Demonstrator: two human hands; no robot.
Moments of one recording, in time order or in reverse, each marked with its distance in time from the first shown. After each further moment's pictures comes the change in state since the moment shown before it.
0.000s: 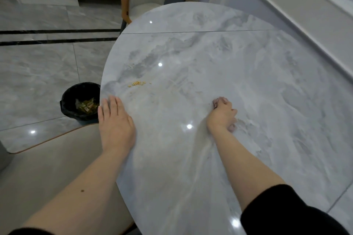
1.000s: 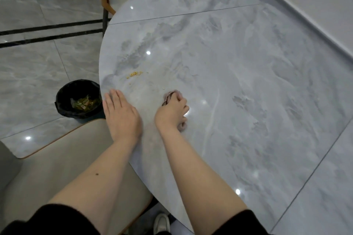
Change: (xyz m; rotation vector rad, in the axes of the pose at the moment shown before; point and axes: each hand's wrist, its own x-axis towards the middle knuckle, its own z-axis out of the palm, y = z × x) left_hand -0.001 -0.002 -0.005 -0.070 -0.031 0.020; right_hand -0.151 -0.078 0.030 0.166 -0.228 0.030
